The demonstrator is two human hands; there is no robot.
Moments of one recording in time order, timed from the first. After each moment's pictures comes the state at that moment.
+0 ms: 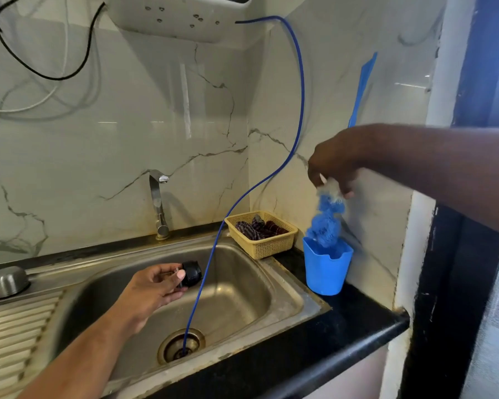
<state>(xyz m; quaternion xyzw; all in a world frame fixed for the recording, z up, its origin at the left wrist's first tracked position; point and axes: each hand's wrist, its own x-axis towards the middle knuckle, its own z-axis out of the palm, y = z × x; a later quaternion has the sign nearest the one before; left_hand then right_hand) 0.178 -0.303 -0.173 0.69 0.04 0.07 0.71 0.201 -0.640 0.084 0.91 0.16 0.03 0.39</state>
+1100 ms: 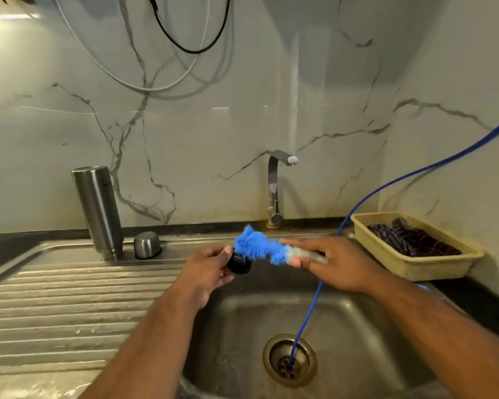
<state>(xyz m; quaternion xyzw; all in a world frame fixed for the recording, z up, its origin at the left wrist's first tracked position) 0.206 -0.186 -0.176 0.63 0.22 0.18 0.72 0.303 -0.434 -0.141 0.85 0.42 0.05 -0.31</state>
